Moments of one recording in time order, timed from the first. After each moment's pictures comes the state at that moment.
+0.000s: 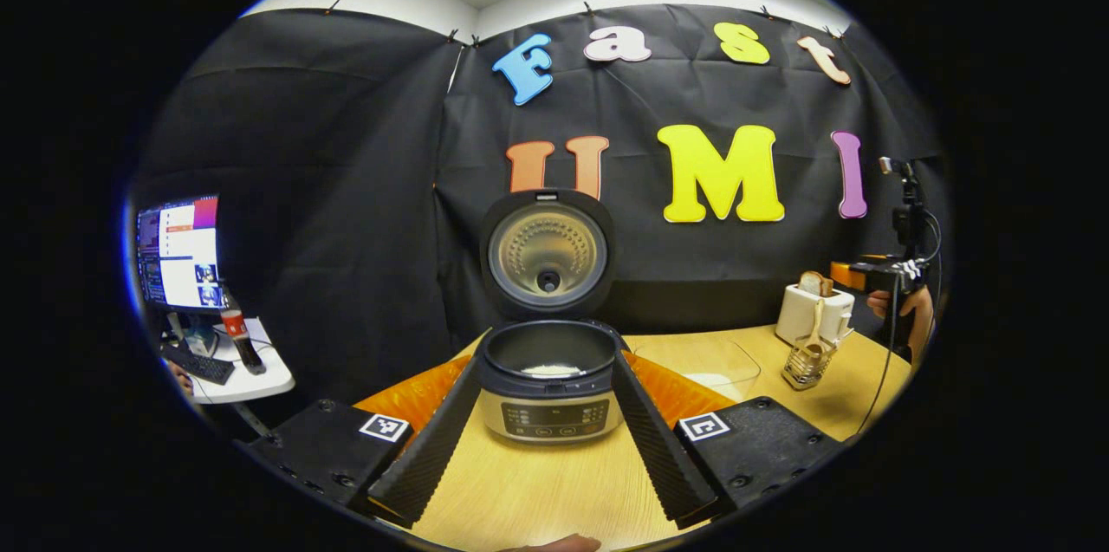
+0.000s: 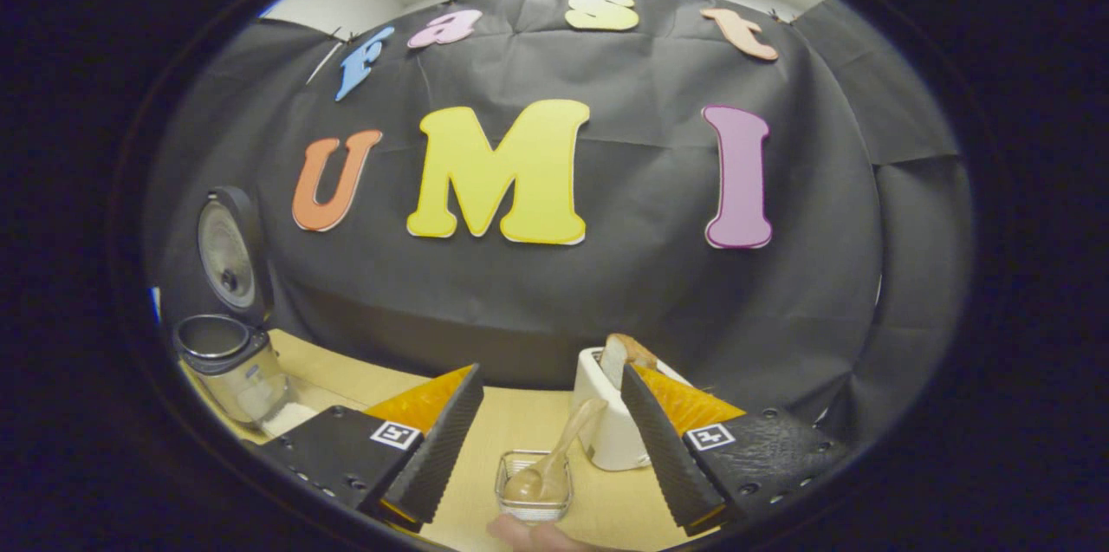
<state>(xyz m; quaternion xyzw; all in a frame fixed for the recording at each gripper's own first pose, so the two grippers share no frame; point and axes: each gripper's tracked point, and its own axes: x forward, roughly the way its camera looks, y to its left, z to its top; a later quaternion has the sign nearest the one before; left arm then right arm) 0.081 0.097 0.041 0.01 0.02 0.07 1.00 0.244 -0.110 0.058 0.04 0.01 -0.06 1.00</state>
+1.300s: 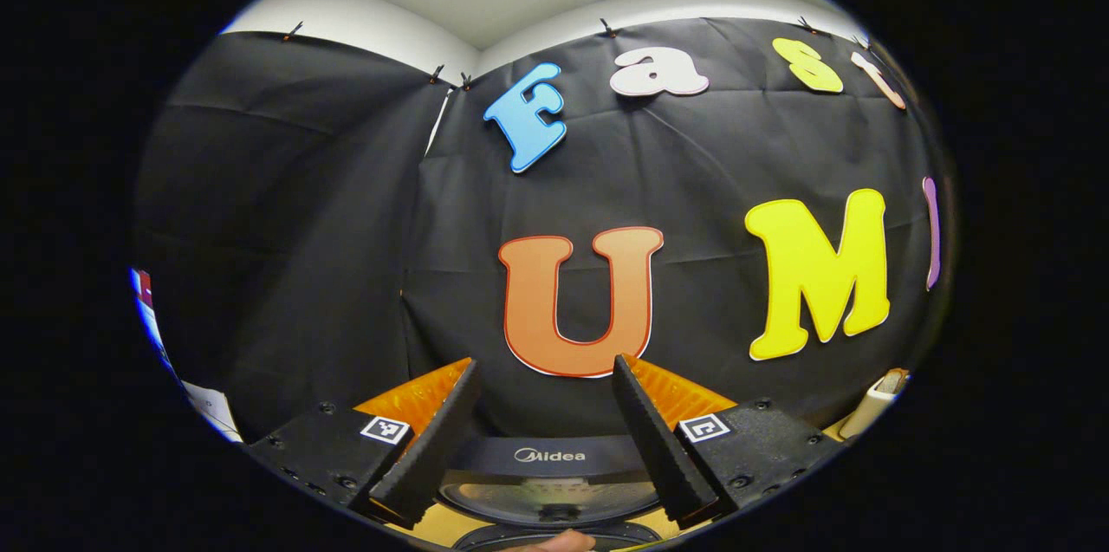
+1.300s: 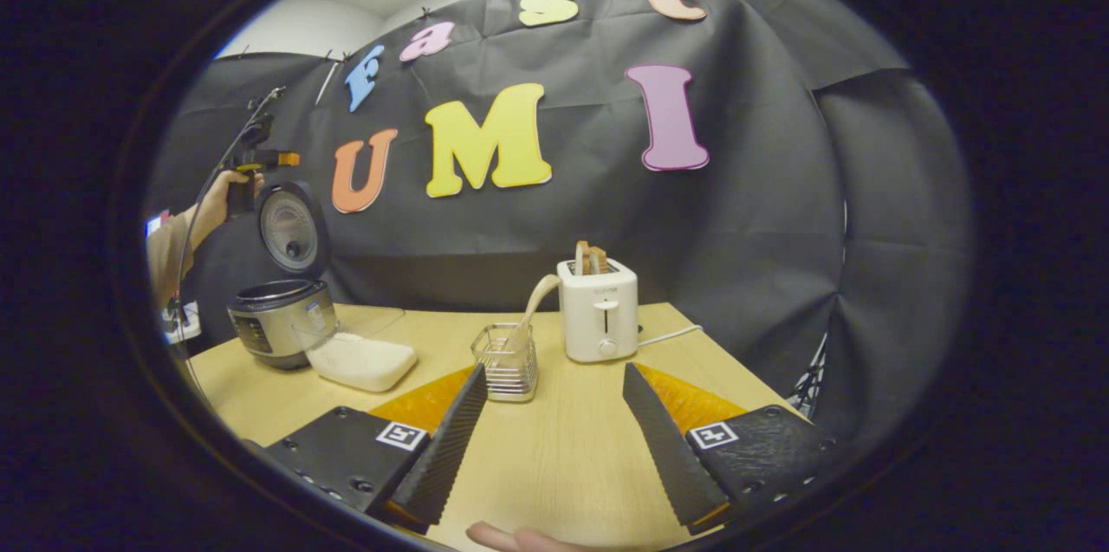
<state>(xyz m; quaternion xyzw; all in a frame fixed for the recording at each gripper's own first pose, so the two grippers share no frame) 0.396 0.156 0.213 0.01 -0.10 0.09 0.99 0.063 -0.168 -0.068 0.08 0.04 -0.02 1.00</state>
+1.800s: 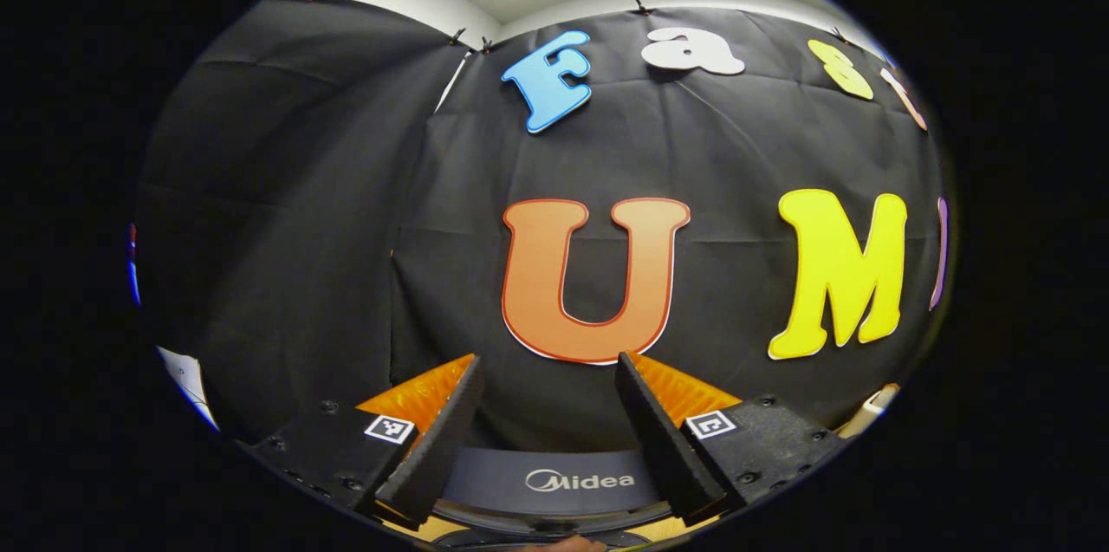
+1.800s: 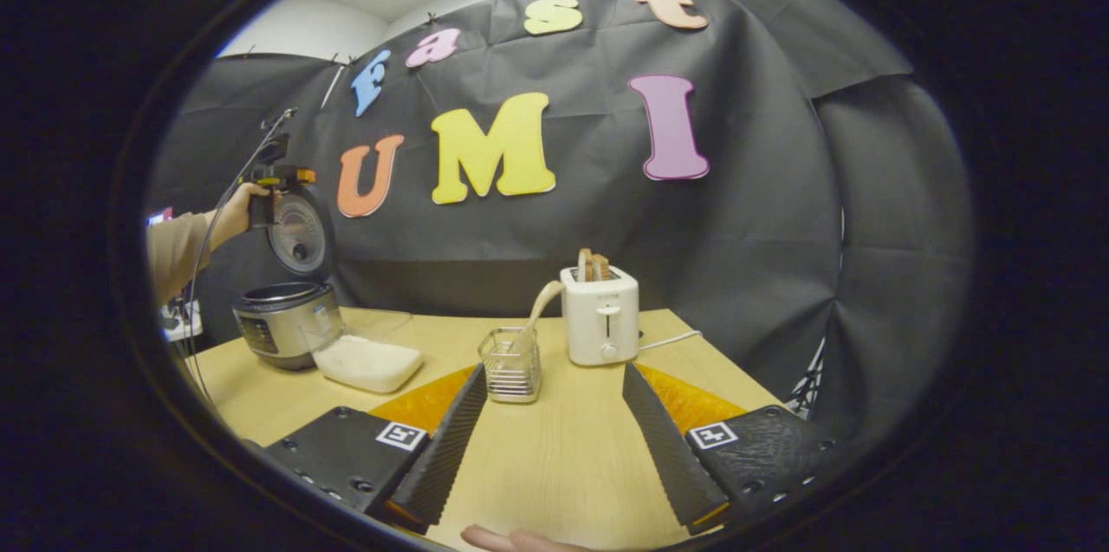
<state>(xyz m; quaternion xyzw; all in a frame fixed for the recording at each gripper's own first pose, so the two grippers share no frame) 0.434 0.176 0.187 -0.04 -0.07 0.09 0.99 0.055 -0.148 -0.061 0.08 0.03 -0.01 1.00</state>
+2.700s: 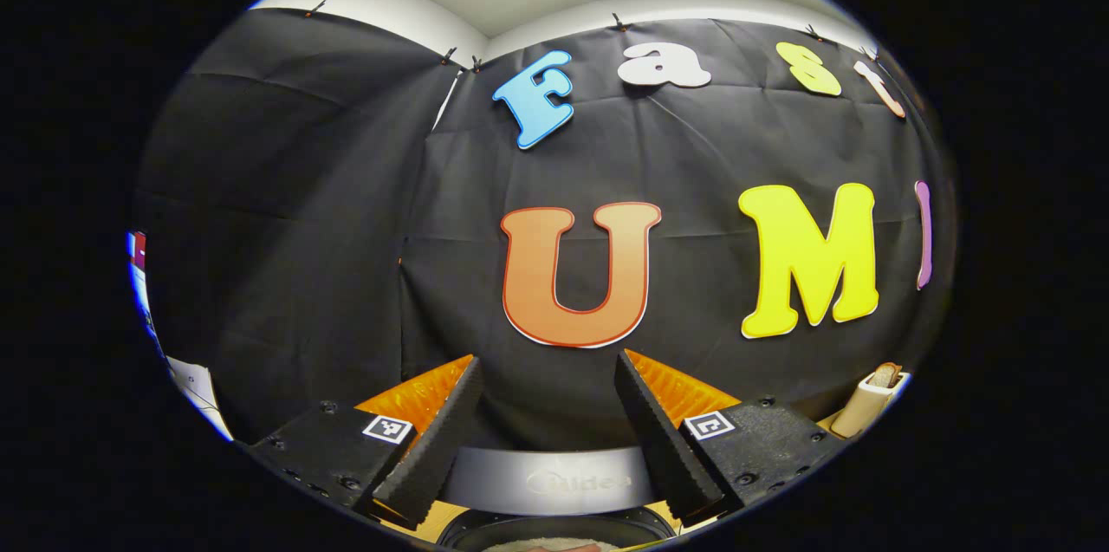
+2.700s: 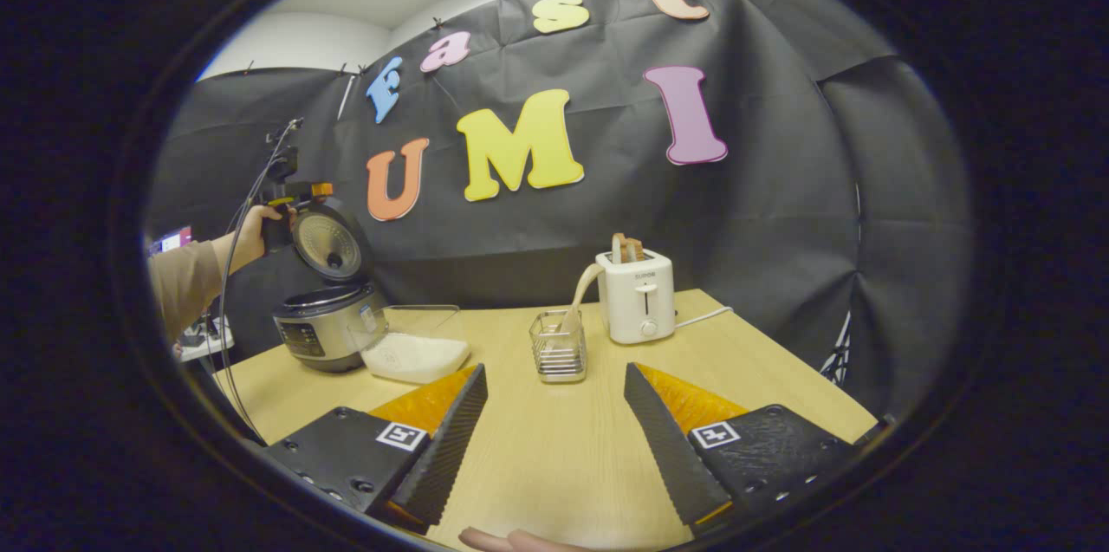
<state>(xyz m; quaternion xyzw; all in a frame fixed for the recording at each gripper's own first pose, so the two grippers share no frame) 0.356 0.157 0.162 -0.01 -0.09 0.08 0.99 0.013 -0.108 -0.070 0.10 0.04 0.03 0.99</state>
